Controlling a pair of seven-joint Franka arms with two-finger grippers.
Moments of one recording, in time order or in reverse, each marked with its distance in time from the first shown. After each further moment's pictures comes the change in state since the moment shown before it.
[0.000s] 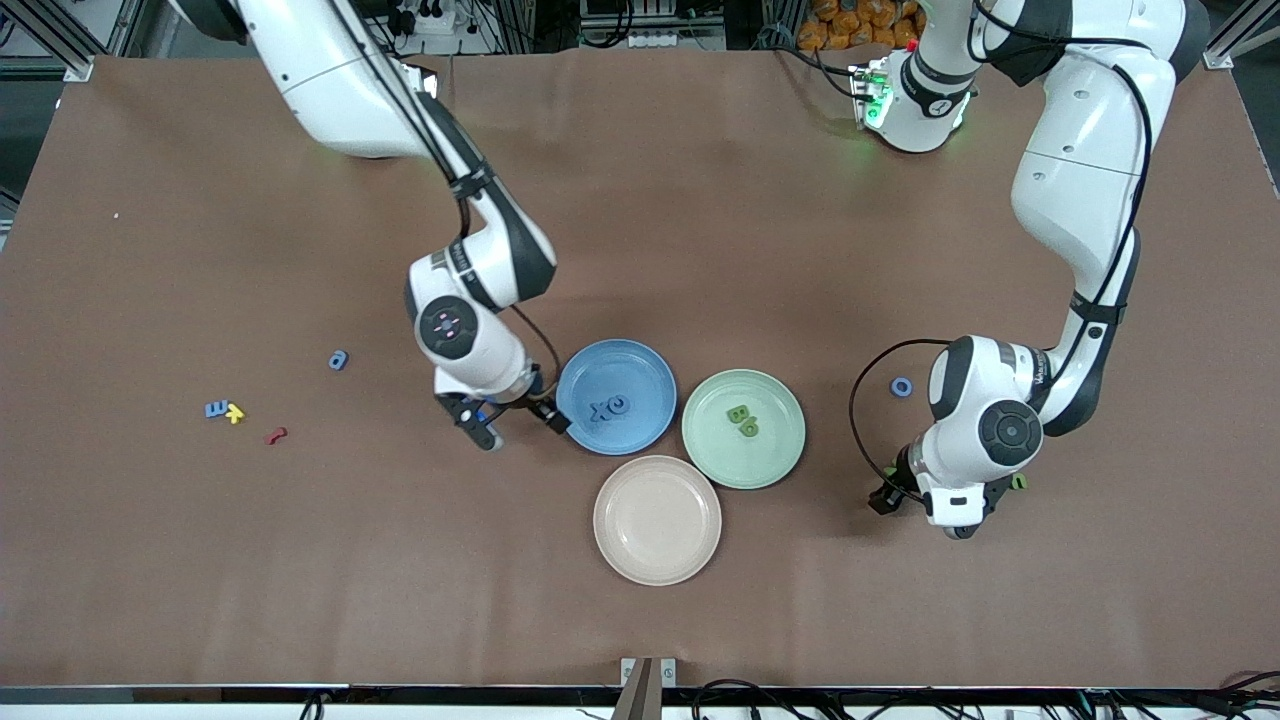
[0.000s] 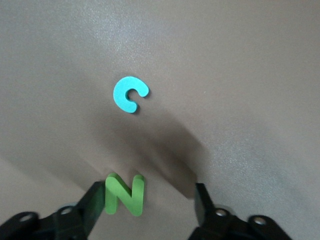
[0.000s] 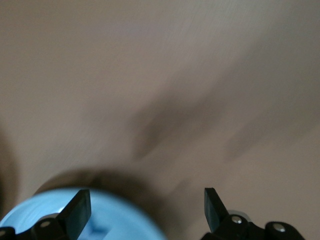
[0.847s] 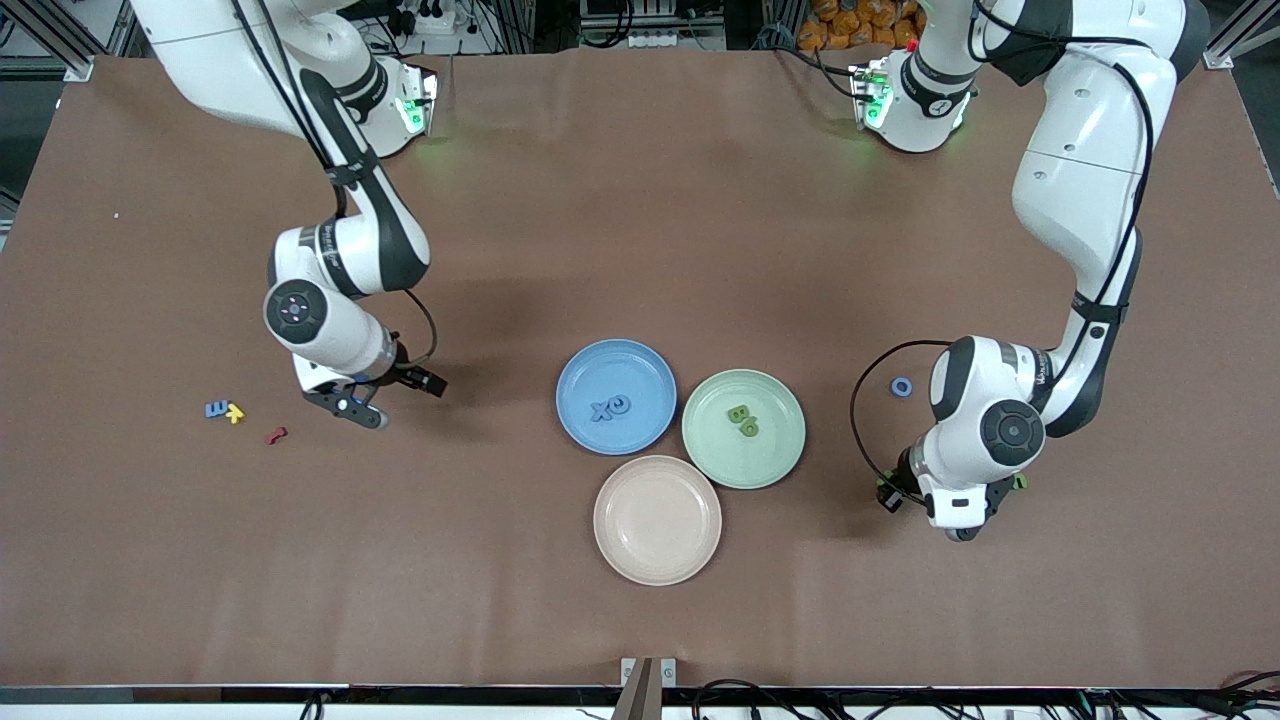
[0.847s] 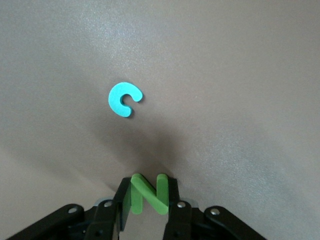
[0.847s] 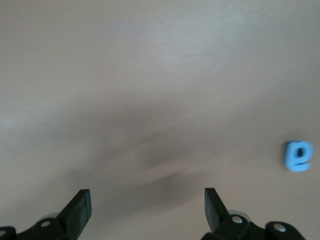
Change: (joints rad) left arm 0.000 0.000 -0.001 0.011 0.004 0.002 0.000; right arm -0.195 -0.264 -0.057 -0.421 -0.116 0.049 -0.553
